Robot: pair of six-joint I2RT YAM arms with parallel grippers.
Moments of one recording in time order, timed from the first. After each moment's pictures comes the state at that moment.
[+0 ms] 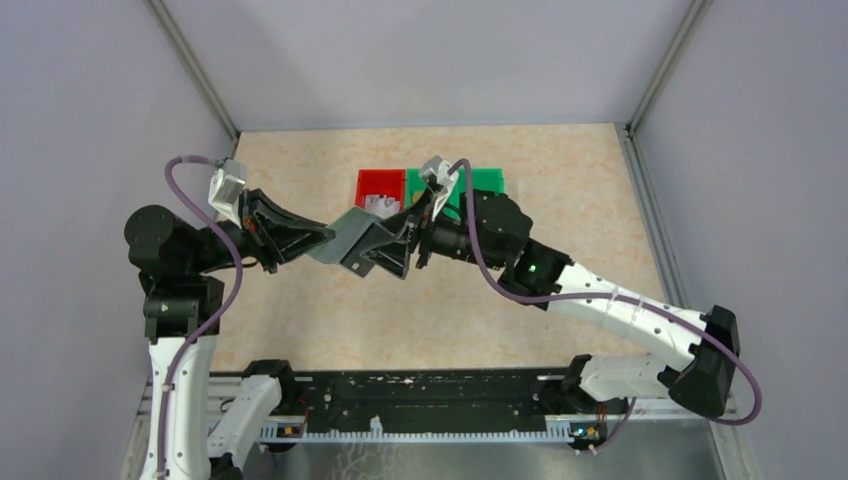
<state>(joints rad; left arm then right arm) -0.01 0.74 1.10 -0.14 1.21 -0.49 1.01 1.19 1.06 0.23 -0.28 0.45</state>
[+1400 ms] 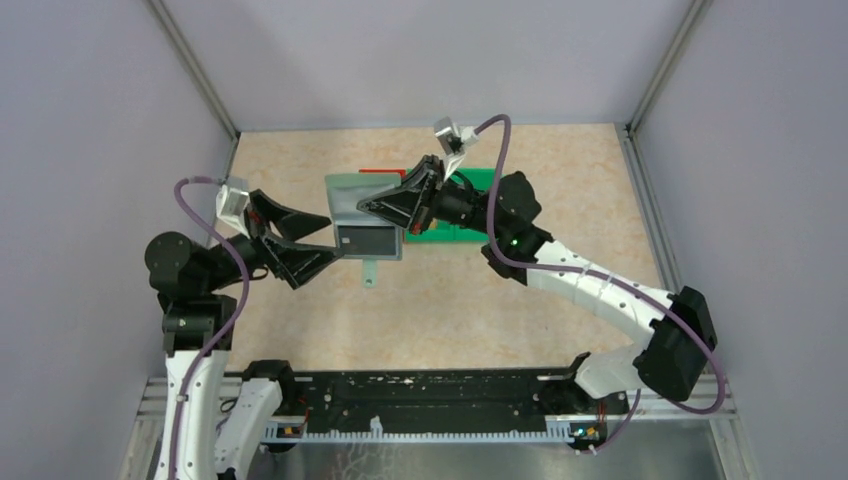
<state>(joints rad) -0.01 0.65 0.94 -0.06 1.07 -0.56 0.87 1.34 1.17 0.60 -0.57 0.63</state>
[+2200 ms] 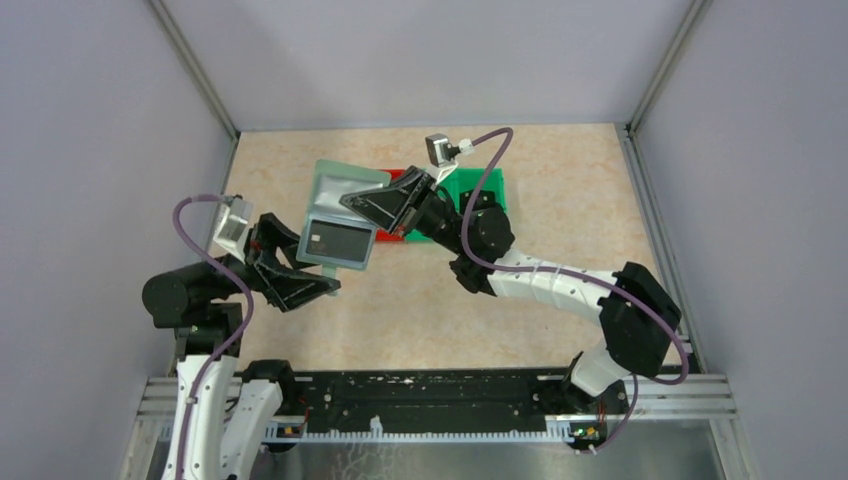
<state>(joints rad) -0.01 0.57 0.75 0.47 1.28 -0.96 0.98 1.52 1.07 1.20 -0.29 1.12</state>
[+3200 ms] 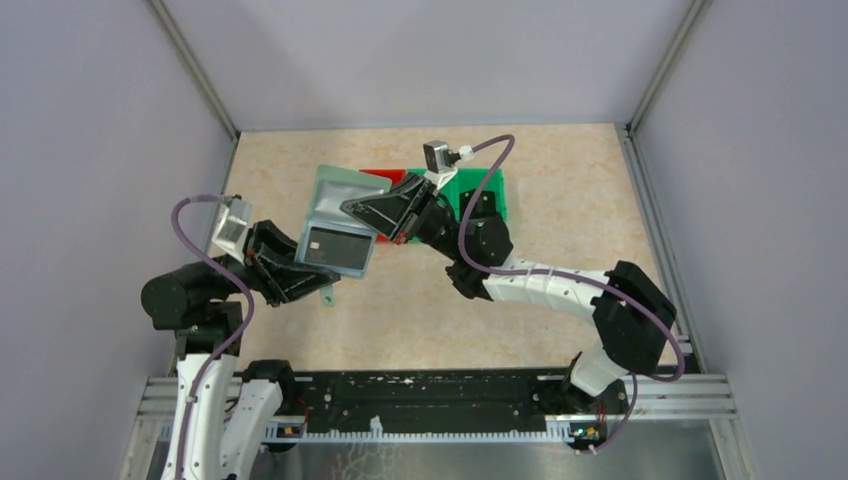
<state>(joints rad) -0.01 0.57 0.75 0.53 1.31 -0.99 1.01 1.54 1.05 1.32 -0.27 1.20</state>
